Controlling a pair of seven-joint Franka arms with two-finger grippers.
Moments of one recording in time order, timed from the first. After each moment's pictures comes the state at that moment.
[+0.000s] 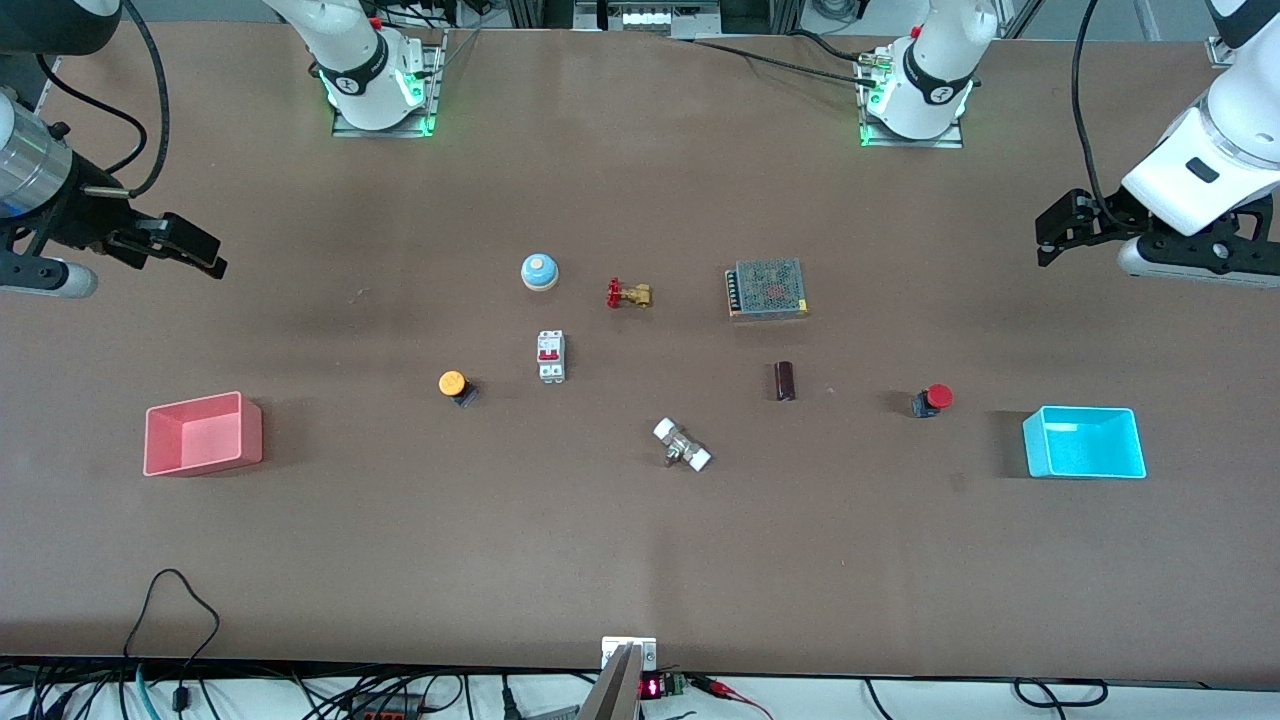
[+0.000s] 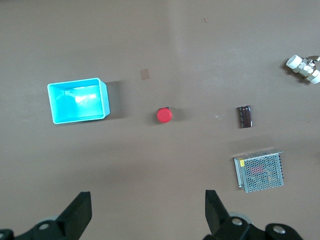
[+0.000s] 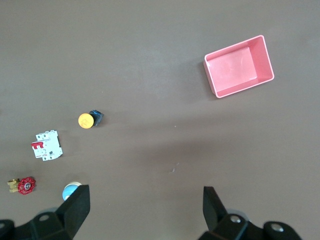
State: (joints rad) left arm -0.03 -0.02 -0.07 -1.67 0.03 1.66 0.02; right arm 0.02 0.02 0.03 -1.65 0.03 1.67 0.19
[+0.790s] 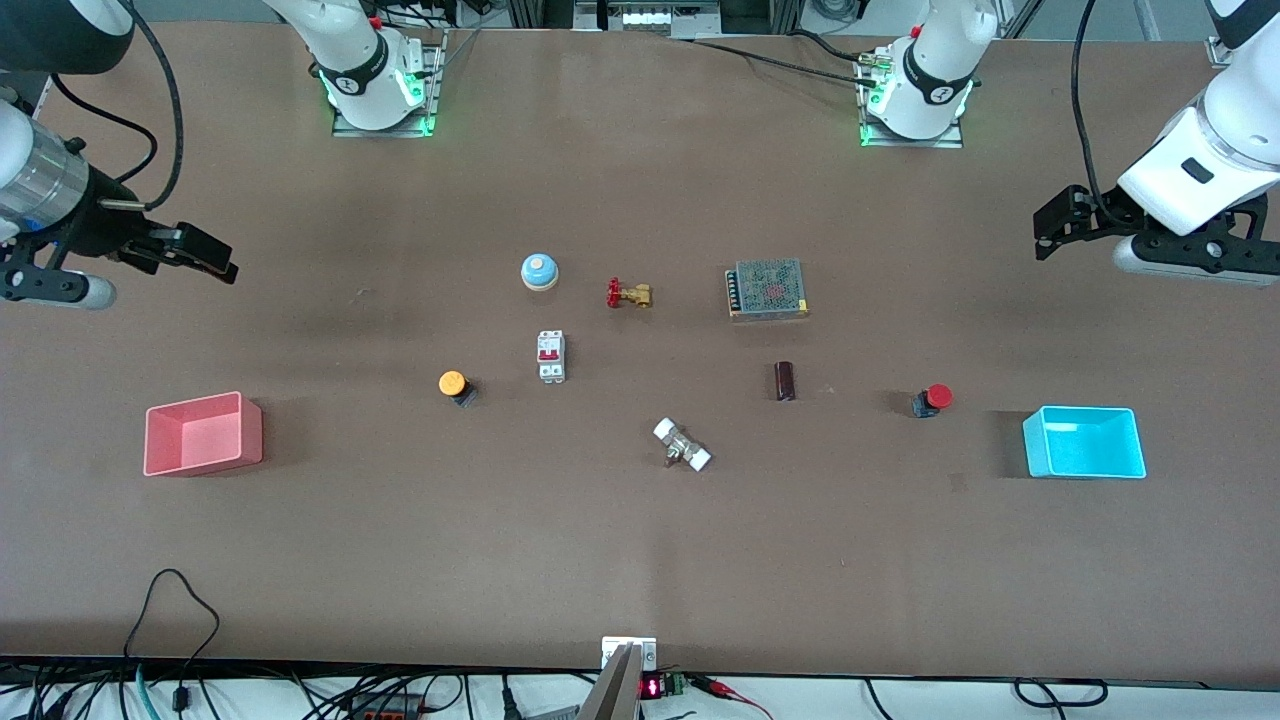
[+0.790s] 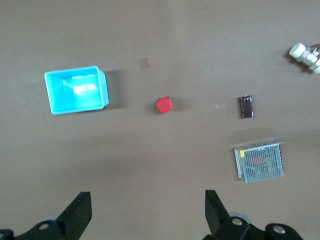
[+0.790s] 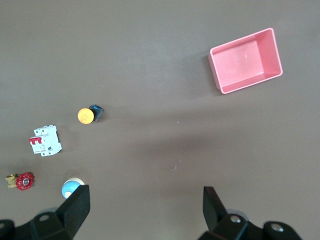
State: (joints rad) left arm -0.03 -0.02 -0.07 -1.66 0.03 1.60 0.02; right arm 0.04 0.05 0.04 -1.65 0.03 1.66 0.19
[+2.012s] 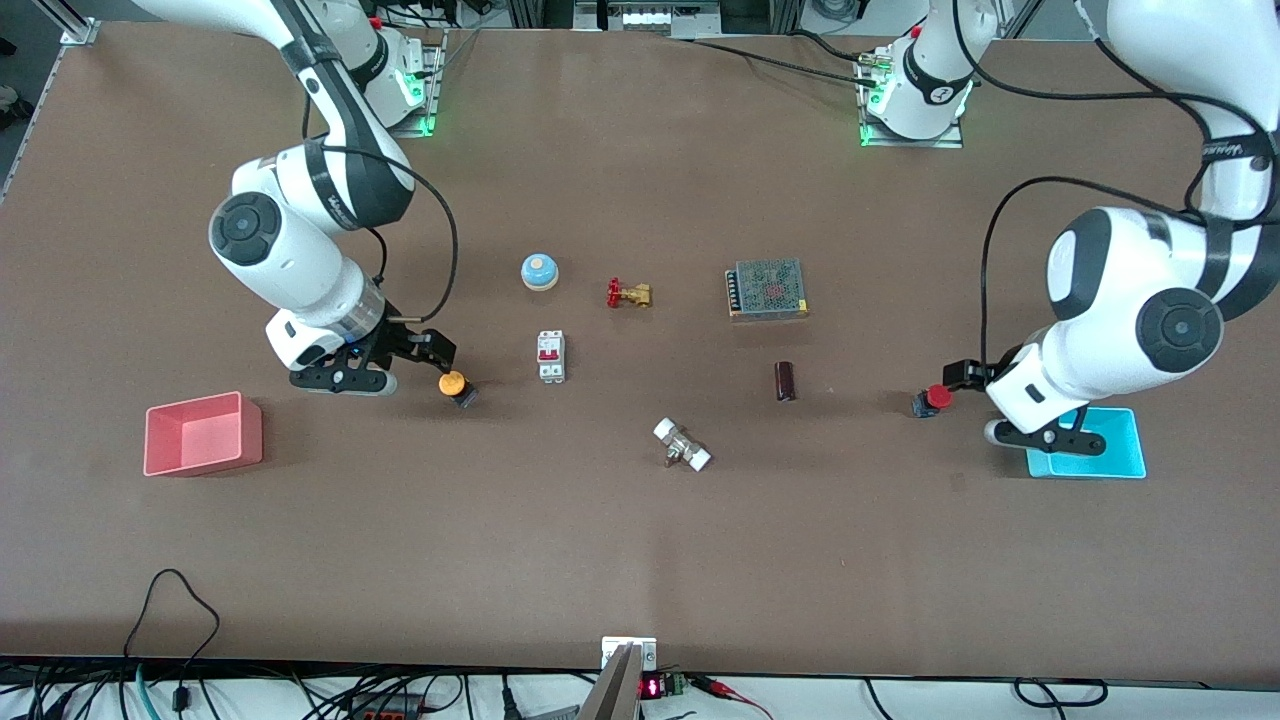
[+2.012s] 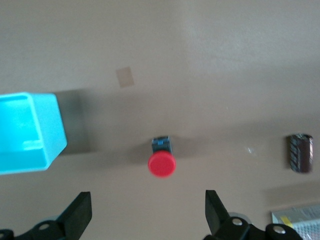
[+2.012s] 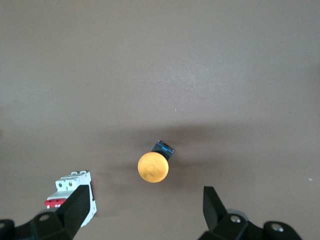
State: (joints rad) left arm -0.03 0.43 -0.06 -1.70 0.04 2.02 0.02; right arm 0.13 0.32 0.20 -1.95 0.04 2.38 0.40
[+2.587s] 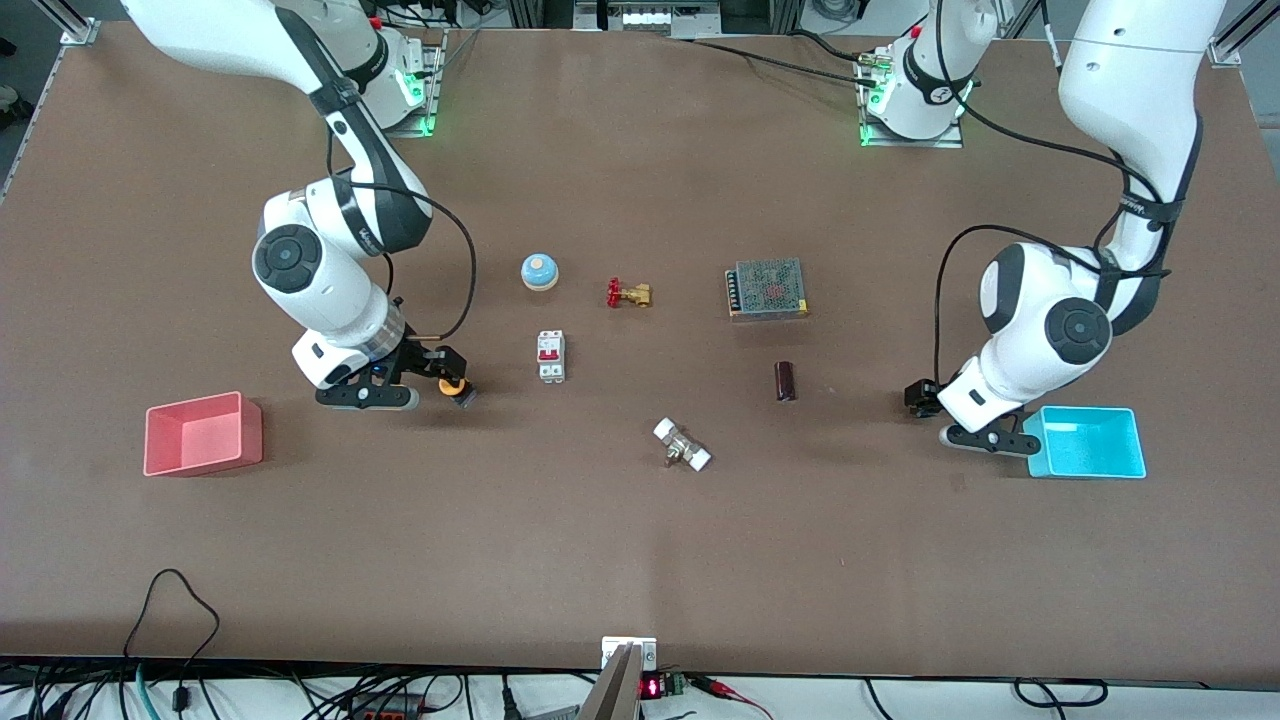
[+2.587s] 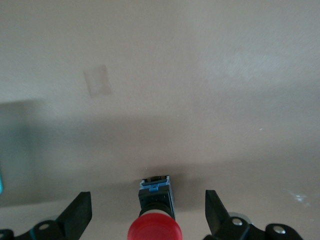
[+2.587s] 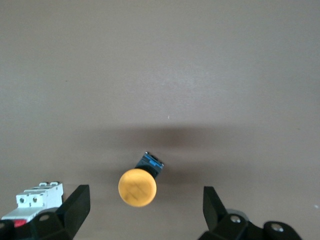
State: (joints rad) left arm -0.03 0.51 -0.05 -1.96 0.04 2.48 0.02; right arm 0.14 0.42 0.20 -1.95 -0.06 2.47 0.39
